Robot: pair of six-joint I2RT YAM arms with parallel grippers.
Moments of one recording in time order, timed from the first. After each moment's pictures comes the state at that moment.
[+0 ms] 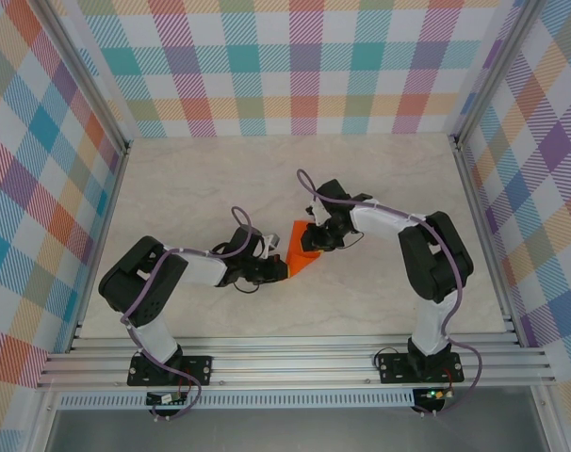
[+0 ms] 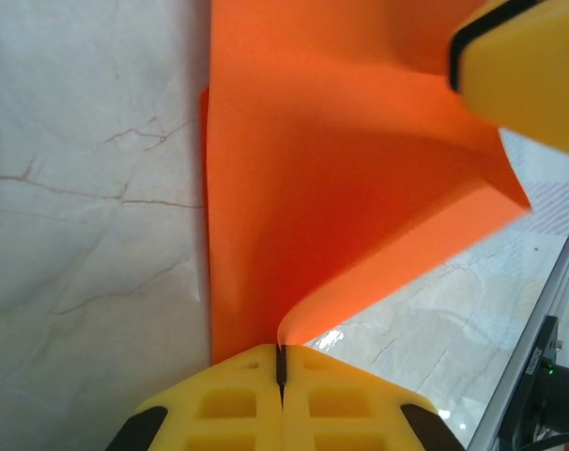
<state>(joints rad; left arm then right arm) -0.60 1.73 0.66 0.23 0.53 -0.71 0.54 1.87 1.24 -0.60 -0.45 0.35</state>
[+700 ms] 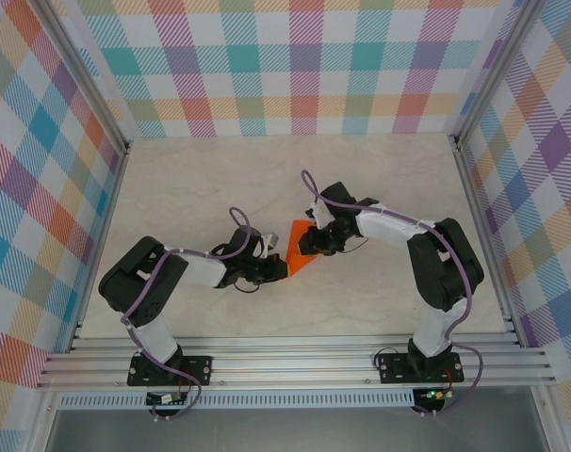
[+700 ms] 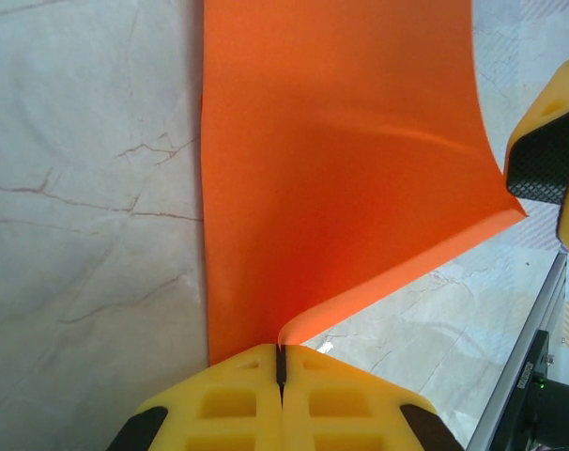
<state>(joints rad) -0.60 1.73 0.64 0.27 0.52 -0.75 0.54 1.80 1.17 -0.57 -0.56 0.35</state>
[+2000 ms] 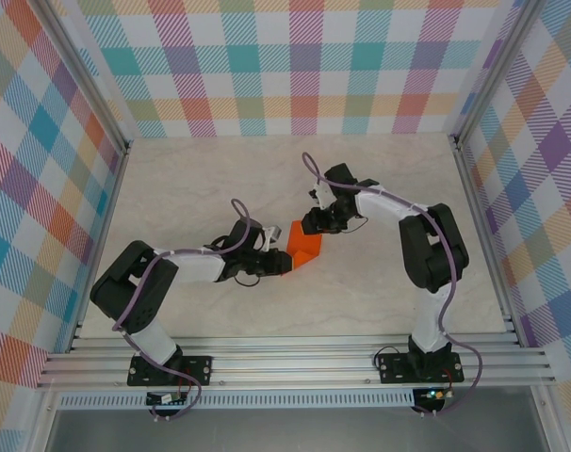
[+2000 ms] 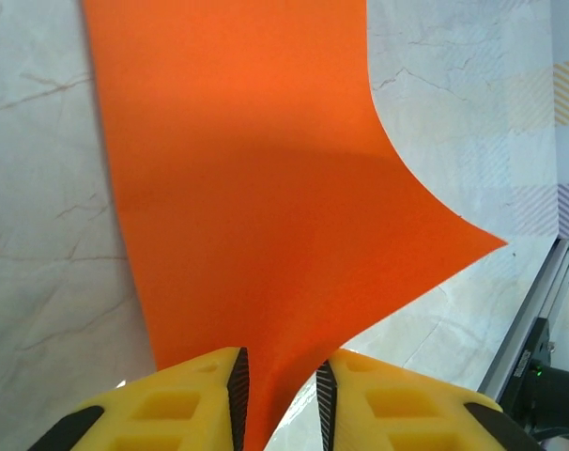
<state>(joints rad) -0.60 1.67 0.73 0.11 0.51 -0.65 0.46 1.99 1.40 -0.64 -0.48 0.22</state>
